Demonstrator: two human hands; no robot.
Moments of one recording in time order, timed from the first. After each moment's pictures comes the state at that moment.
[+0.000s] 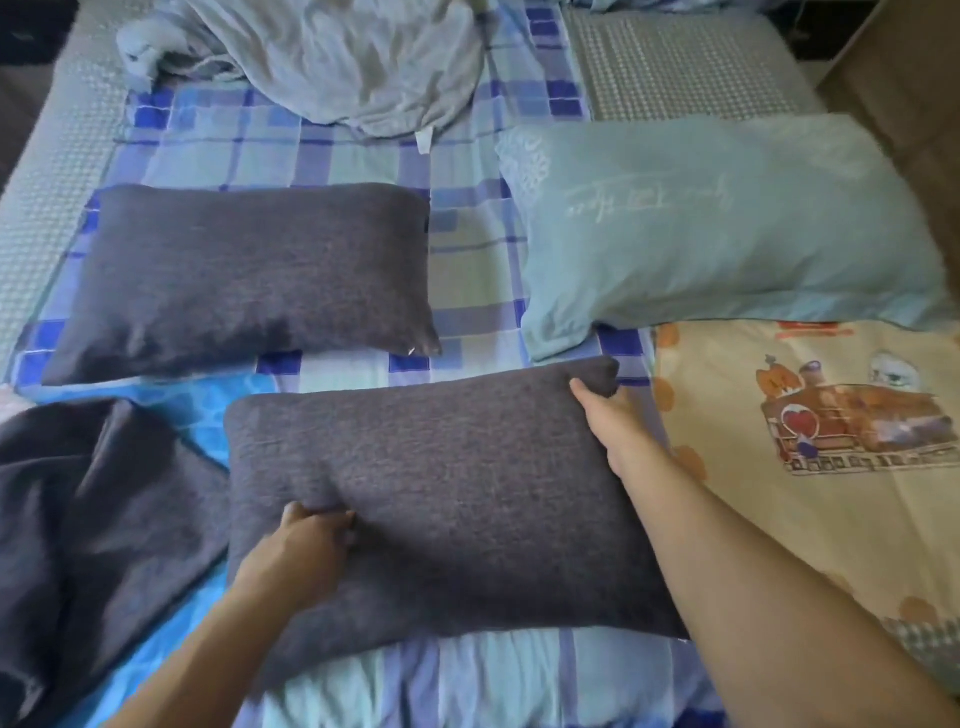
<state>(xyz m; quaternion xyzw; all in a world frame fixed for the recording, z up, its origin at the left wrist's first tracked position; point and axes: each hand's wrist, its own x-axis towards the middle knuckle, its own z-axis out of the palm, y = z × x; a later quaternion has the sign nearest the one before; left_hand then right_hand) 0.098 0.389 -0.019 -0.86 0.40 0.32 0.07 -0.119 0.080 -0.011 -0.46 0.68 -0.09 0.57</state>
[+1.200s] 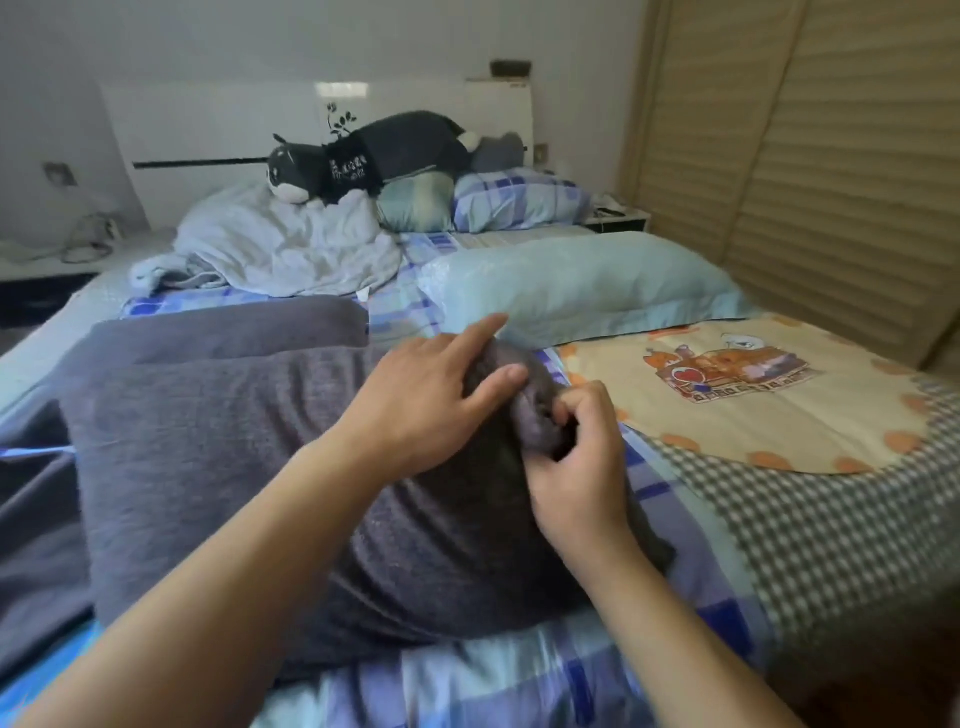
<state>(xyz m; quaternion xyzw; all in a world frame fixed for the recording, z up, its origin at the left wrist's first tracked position) -0.090 0.375 0.043 -0.65 0.71 -0.06 -0.27 -0.250 0.339 -0.036 -0.69 0.30 -0.62 0.22</state>
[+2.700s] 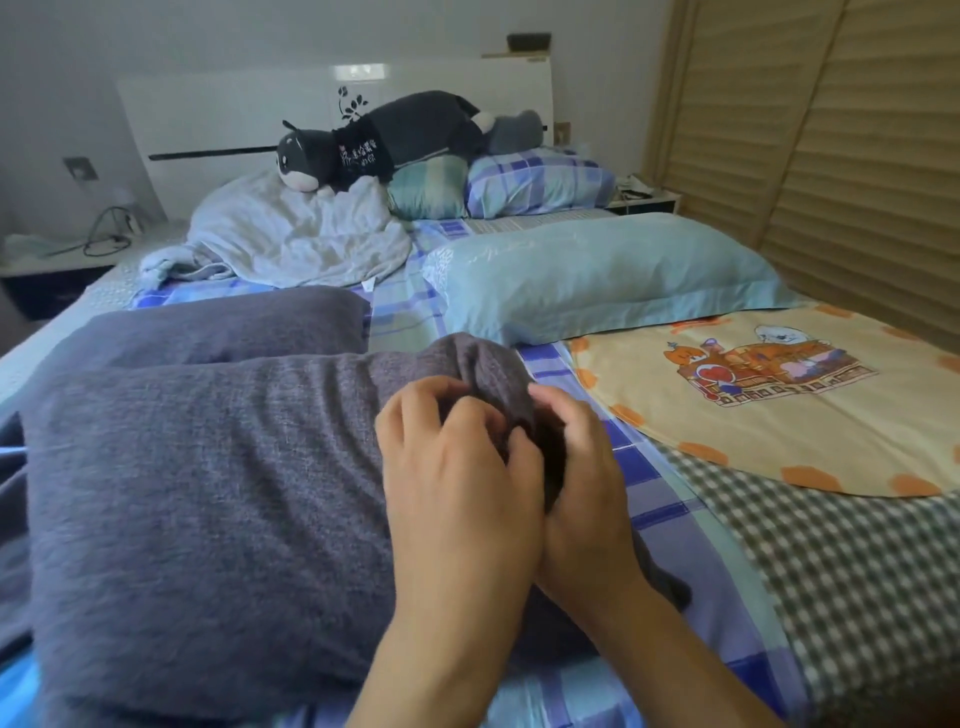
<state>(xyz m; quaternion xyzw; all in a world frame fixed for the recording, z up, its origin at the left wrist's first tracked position) -0.189 0.376 -0.010 -0.73 0.47 -0.11 -0.48 -0.263 0.313 -0.061 -0.76 0.32 -0.51 0.24</state>
